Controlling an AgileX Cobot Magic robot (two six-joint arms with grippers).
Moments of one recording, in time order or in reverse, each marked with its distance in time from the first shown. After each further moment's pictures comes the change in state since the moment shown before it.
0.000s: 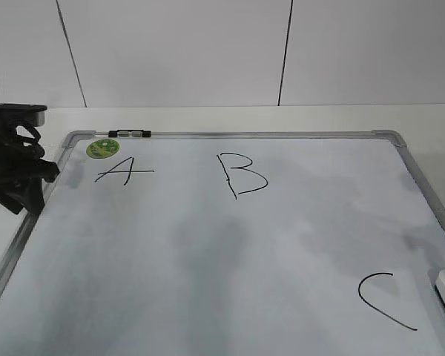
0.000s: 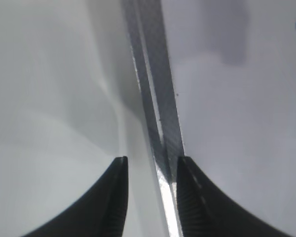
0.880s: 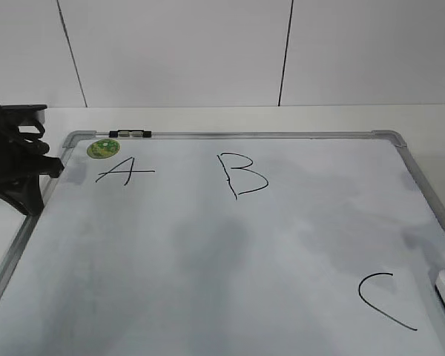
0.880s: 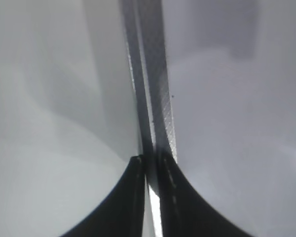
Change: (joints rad) left arm 0.002 0.028 -0.022 -0.041 0.034 -0.022; right arm 0.000 0.001 -0.001 0.000 -0.010 0.000
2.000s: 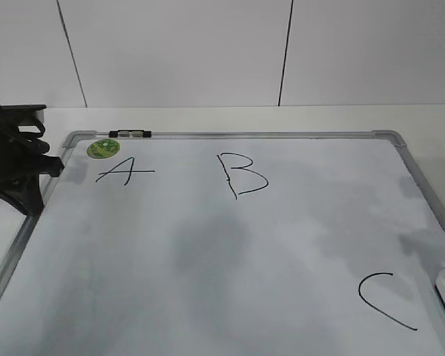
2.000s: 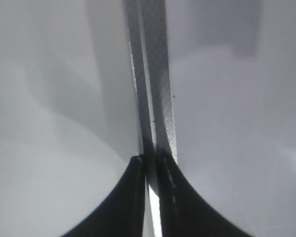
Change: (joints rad) left arm 0.000 0.004 -0.002 -0.006 0.010 -0.008; right arm 0.000 0.135 0.022 0.019 -0.113 0.029
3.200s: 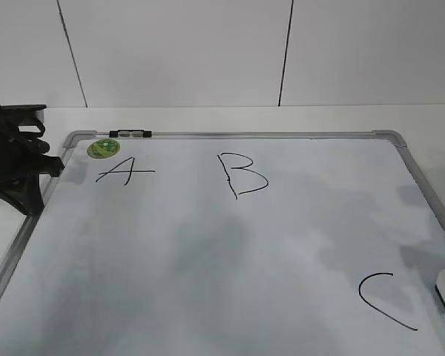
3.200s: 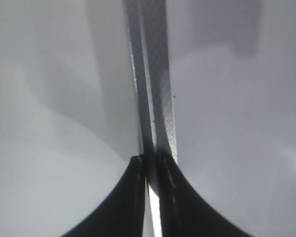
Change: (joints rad) left arm 0.001 0.000 0.000 -0.003 0.001 0.000; right arm 0.000 -0.054 0.079 0.035 -0.067 -0.073
